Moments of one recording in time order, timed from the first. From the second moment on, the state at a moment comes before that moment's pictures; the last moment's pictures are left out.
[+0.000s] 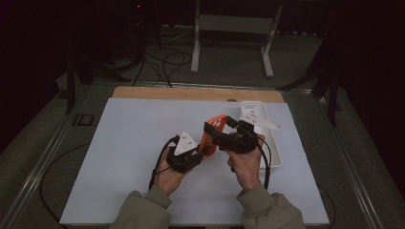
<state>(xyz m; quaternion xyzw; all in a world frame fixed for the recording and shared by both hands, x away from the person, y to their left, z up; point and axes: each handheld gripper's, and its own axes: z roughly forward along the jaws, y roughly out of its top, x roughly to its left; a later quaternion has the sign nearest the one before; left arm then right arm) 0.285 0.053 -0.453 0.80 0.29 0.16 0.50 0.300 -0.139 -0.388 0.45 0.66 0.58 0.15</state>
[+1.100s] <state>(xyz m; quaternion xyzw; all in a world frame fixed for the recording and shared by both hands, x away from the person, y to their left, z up) 0.289 0.065 -0.447 0.79 0.31 0.16 0.50 0.305 -0.134 -0.384 0.44 0.67 0.57 0.18</state>
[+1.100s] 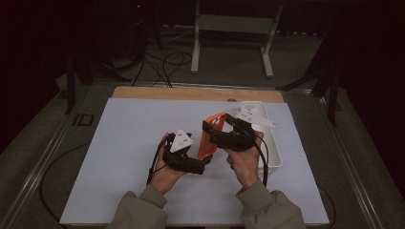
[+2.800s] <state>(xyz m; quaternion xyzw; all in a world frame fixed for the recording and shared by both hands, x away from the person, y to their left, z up) 0.297 0.118 -0.439 0.78 0.34 0.19 0.50 0.331 -0.148 -0.375 0.45 0.67 0.55 0.21</state>
